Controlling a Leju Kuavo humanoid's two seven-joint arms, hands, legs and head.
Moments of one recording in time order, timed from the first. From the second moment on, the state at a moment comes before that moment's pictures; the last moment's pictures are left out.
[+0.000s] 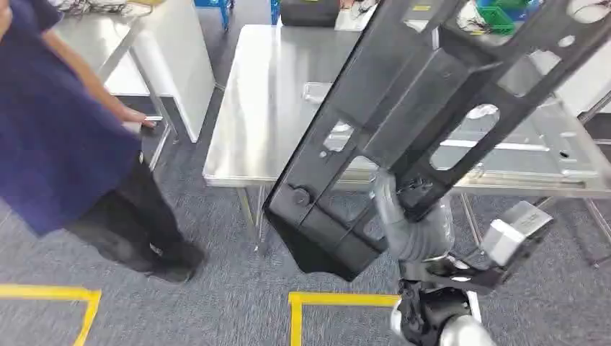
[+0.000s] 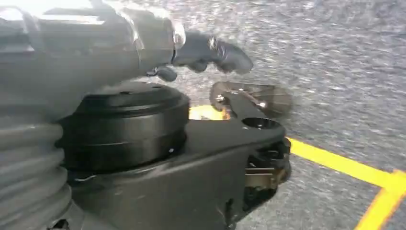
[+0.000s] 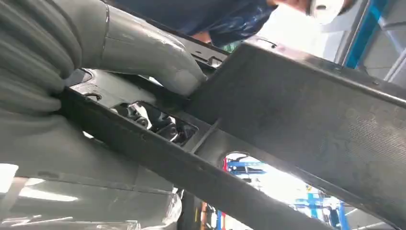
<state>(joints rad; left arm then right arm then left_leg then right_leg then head) -0.11 -0.09 -0.89 -0.20 1.04 0.29 -0.21 -0.17 -0.29 0.61 -2.18 -0.10 -0.66 -0.03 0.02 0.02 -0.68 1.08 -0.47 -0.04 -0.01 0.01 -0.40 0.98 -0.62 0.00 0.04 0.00</state>
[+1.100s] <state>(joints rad) -0.17 0.01 -0.87 -0.21 1.04 0.19 -0.27 -0.42 -0.40 0.54 -2.07 -0.07 -0.67 0.24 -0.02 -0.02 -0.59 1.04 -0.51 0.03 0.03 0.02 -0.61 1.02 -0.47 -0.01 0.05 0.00</state>
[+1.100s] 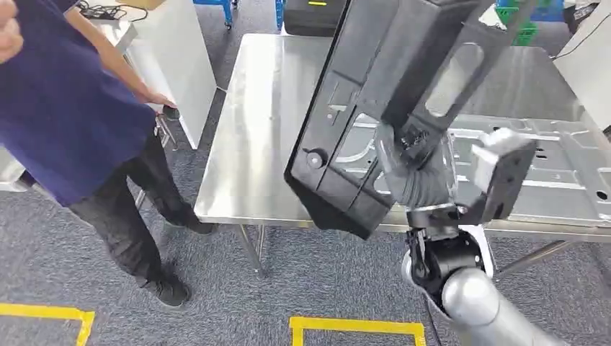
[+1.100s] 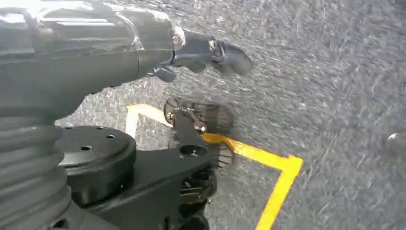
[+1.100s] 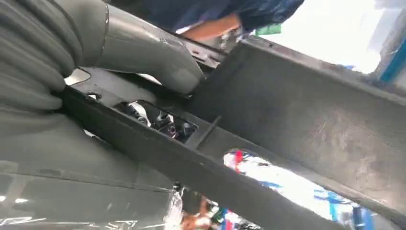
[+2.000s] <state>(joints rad) -0.18 -0.01 -0.87 -0.22 1.03 0.20 -0.21 -0.55 -0.50 0.47 -1.82 -0.06 -0.67 0.33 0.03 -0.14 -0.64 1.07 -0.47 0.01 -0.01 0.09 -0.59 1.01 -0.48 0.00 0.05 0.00</state>
